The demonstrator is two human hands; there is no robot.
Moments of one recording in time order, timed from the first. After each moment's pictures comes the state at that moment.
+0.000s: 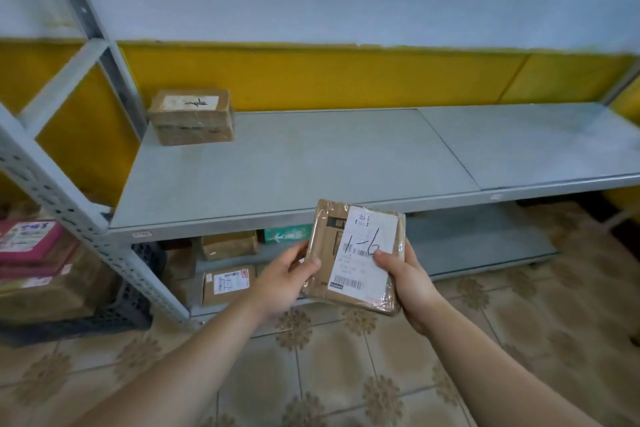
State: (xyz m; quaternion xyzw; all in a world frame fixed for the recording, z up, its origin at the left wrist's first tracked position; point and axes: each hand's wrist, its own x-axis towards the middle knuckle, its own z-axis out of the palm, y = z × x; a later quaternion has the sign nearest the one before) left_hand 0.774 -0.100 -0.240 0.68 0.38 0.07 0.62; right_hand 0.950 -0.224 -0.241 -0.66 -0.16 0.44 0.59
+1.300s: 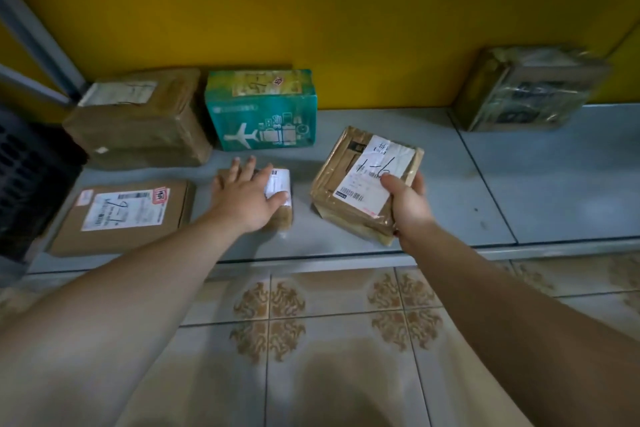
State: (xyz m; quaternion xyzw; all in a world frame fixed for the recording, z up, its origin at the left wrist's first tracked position) left_hand 0.952 0.098 -0.852 0.85 0.52 -0.06 0.10; right_hand 1.168 -0.039 -0.855 -0.70 -0.08 0.41 0.58
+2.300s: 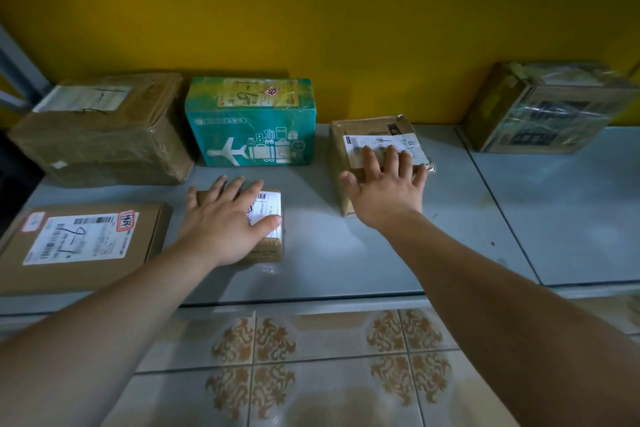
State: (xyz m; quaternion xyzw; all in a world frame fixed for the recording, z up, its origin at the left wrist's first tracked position) left_hand 0.952 0.123 -0.865 0.87 0.49 -0.06 0.06; right_hand 1.183 0.041 -0.849 -0.87 -0.48 0.05 -0.01
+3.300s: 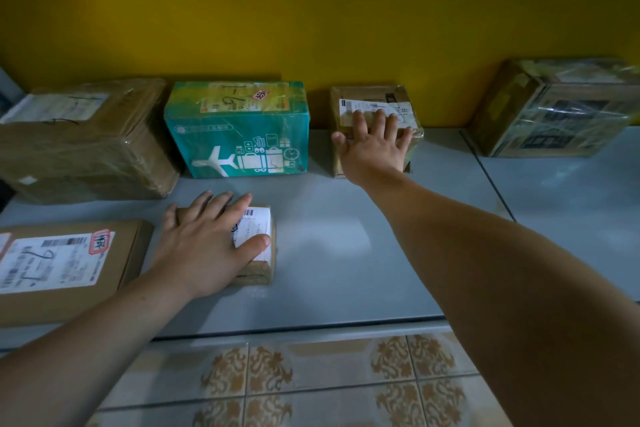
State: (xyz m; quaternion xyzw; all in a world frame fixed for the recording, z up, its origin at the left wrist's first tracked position) left_hand 0.953 0.121 -0.871 0.86 0.50 -0.05 0.06; right_hand 1.226 0.132 -0.866 -0.88 -0.47 0.02 0.05
